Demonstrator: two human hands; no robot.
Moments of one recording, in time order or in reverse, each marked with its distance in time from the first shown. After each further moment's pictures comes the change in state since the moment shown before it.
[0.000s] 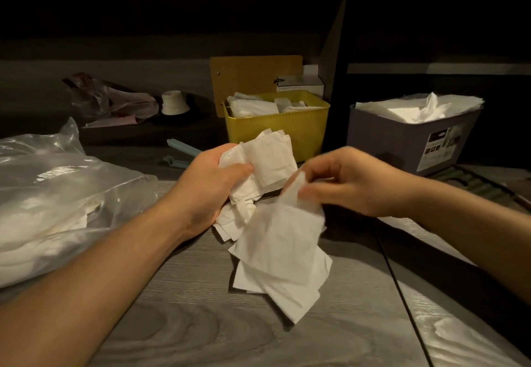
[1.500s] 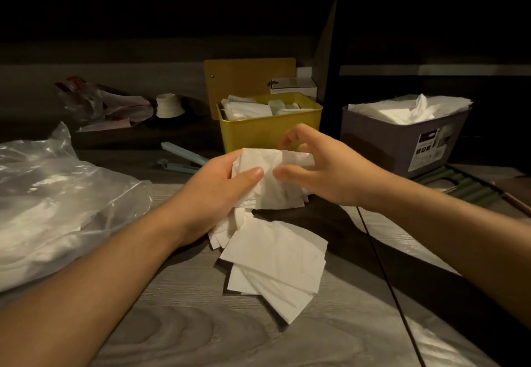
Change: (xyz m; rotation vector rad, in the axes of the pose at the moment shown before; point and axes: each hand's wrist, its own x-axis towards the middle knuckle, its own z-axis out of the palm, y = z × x) left_hand -0.006 0.002 0.003 0.177 -0.208 0.136; right_hand 0.021 -0.011 0.011 -0.095 0.251 0.201
